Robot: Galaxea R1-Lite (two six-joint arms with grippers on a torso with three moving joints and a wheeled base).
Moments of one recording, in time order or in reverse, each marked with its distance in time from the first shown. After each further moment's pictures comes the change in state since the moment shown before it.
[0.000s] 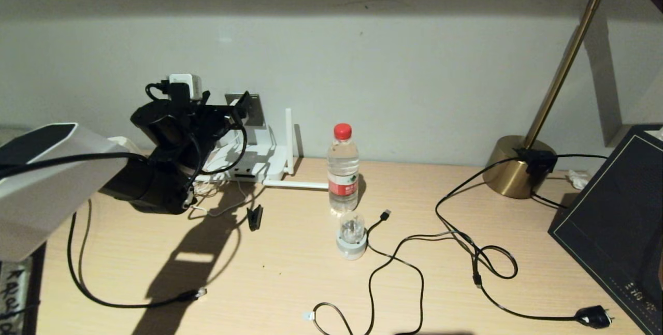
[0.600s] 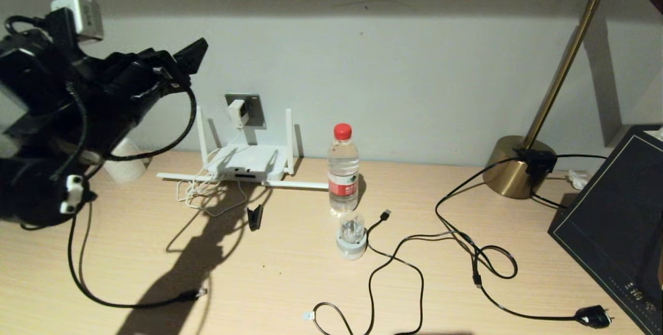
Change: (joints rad) left arm -0.014 -0.531 0.300 0.241 0.000 -0.154; right arm 0.000 0.000 0.000 0.000 -0.001 0.000
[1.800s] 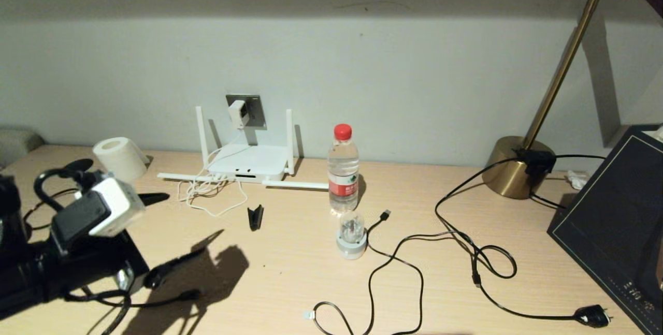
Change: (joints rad) left arm 0.154 -0.389 0.533 0.658 -0.422 0.933; right arm 0.000 0.000 0.000 0.000 0.000 0.000
